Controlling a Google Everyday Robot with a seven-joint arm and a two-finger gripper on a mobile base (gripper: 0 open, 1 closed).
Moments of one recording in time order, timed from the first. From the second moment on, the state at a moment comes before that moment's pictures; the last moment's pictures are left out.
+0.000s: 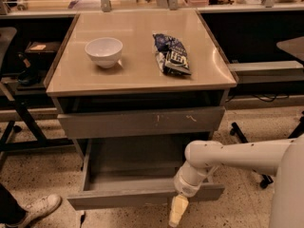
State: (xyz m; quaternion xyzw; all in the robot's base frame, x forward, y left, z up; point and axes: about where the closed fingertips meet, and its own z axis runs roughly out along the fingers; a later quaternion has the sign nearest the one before) arm 0.416 -0.086 0.426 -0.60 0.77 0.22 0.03
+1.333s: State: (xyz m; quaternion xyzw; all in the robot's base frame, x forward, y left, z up) arm 0.344 -0.099 0.429 -0.56 0.79 0.24 -0.07
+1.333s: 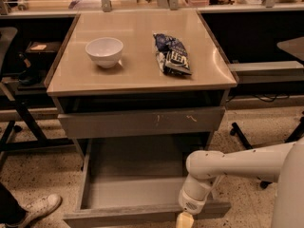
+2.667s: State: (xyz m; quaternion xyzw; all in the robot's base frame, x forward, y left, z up) arm 0.260 -0.118 0.456 -0.50 0.82 0.27 -0.07
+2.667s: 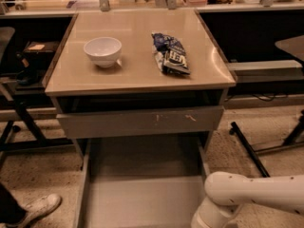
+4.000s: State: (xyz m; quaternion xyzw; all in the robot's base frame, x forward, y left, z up) arm 0.296 -0.157 0.537 -0.47 0.84 0.26 0.03
